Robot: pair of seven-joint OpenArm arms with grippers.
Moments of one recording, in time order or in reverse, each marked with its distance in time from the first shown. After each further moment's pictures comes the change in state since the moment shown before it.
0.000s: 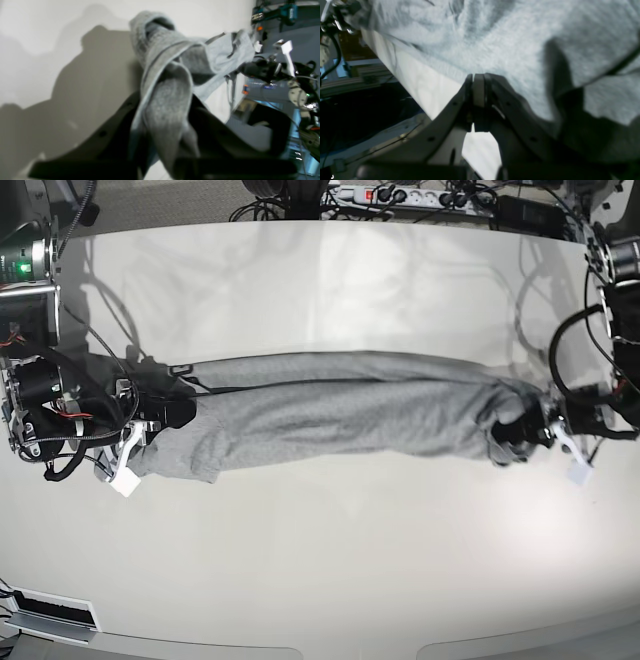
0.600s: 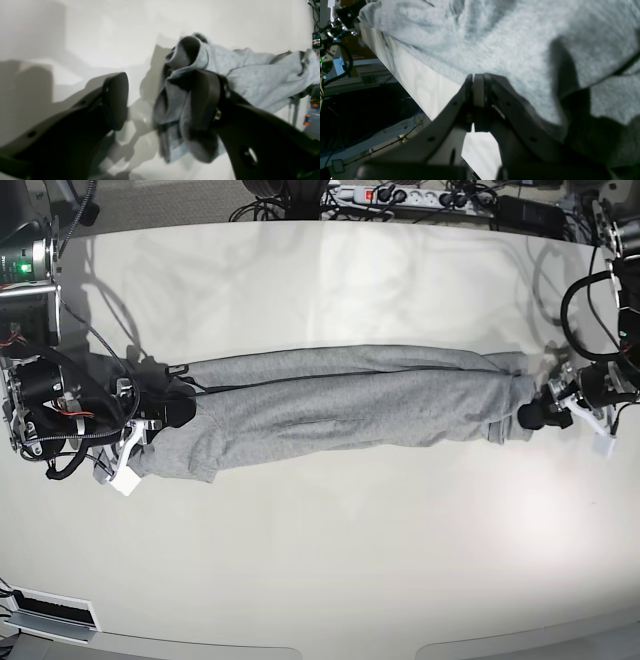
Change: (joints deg) left arm 6.4 -0.1 -0.5 -1.7 17.6 -0.1 -22.6; right arm 0.1 -0.2 0.0 -1.2 -3.2 0.0 3.2
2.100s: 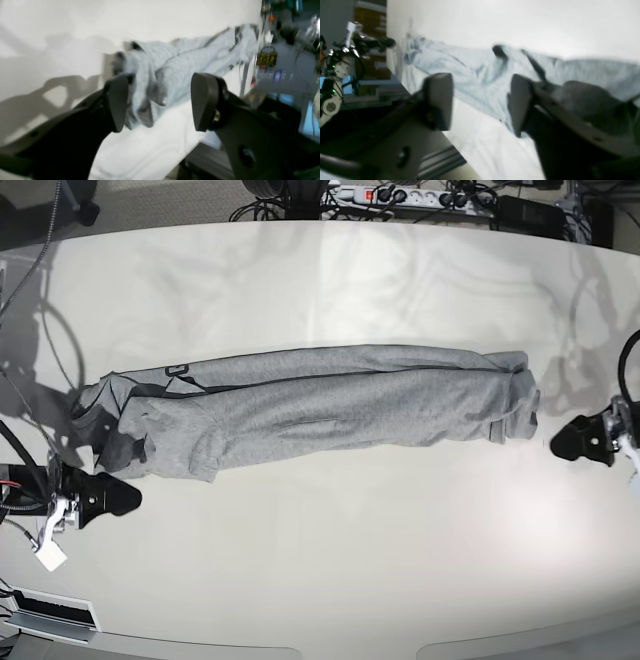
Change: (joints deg) left arm -9.3 -11.8 6.1 -0.5 -29.7 0.0 28.3; right arm 10.4 9.1 0.0 -2.3 13.3 0.1 -5.4
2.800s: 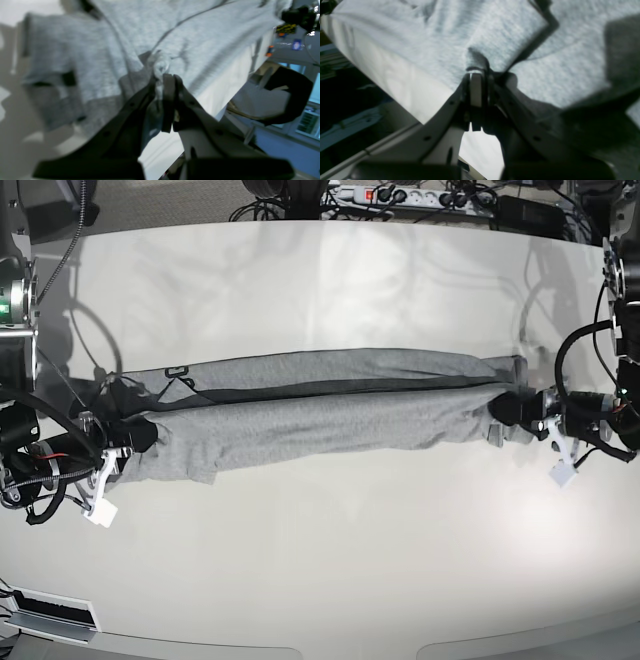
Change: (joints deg) left arm -1.3 9.8 6.6 -0.1 12.6 1.1 1.8; right arm -2.0 -6.3 0.0 -0.2 -25.1 0.0 0.1
